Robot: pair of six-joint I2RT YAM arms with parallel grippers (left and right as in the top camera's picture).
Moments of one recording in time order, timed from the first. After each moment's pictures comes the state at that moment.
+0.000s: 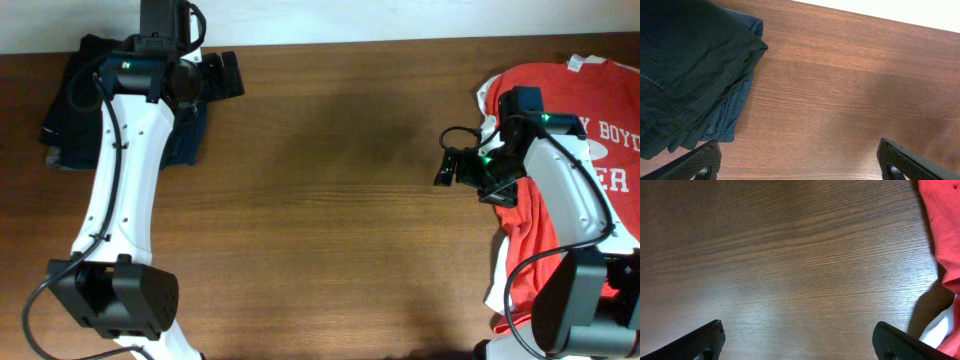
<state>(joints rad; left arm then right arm) -0.11 1.89 2.00 -1.05 0.01 -0.26 -0.11 1.71 1.36 -1.14 -0.26 0.20</state>
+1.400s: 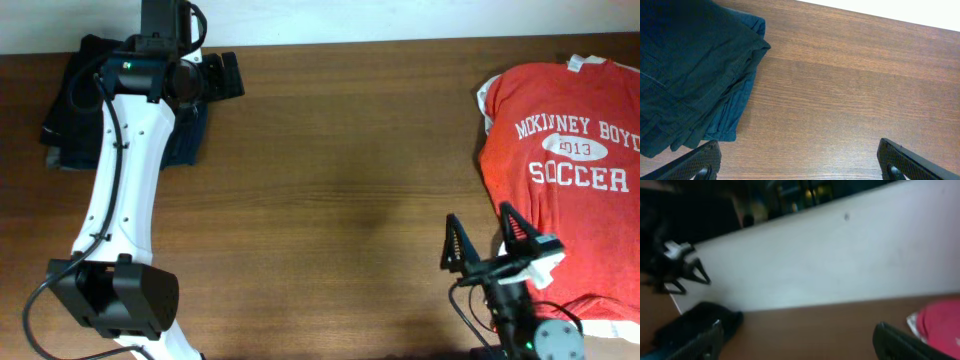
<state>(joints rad) -0.11 1.89 2.00 -1.05 0.00 -0.26 0.09 0.02 0.21 -0.02 -0.13 0.29</state>
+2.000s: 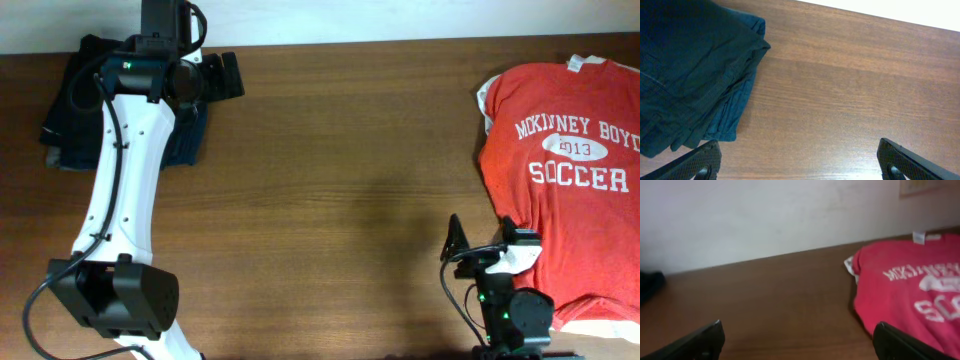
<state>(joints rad) -0.11 1.89 2.00 -1.06 0.00 -0.26 -0.02 0.01 0.01 -0.07 -0.03 0.16</state>
